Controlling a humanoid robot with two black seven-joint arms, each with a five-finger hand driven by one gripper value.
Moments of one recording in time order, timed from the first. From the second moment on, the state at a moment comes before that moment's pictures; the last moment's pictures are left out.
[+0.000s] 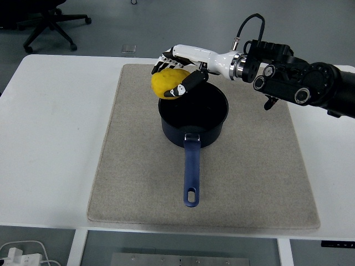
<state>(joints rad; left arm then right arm) 0.01 0.00 0.01 -0.17 0.05 0.10 -0.02 1.53 -0.09 -0.48 0.77 -0.39 0.05 0.49</state>
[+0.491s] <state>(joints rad) 0.01 0.00 0.01 -0.17 0.05 0.10 -0.02 1.49 -0.10 -0.48 0.75 -0.40 0.05 0.49</state>
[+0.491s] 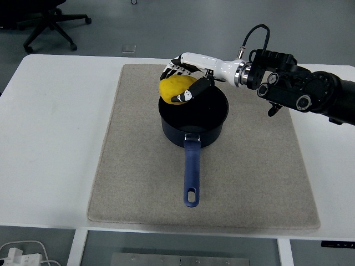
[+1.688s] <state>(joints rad) 0.01 0.00 0.01 -0.17 0.05 0.10 -0.02 1.47 -0.18 -0.48 0.80 -0.39 0.07 0.49</state>
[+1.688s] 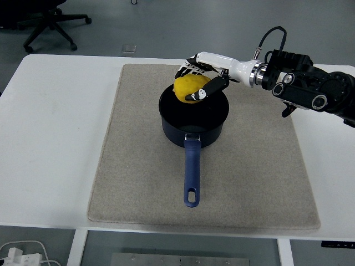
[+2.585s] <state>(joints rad) 0.01 0.00 0.01 -0.17 0.05 0.10 -0.02 1.47 -0.21 -0.48 0.84 -0.39 0.07 0.49</state>
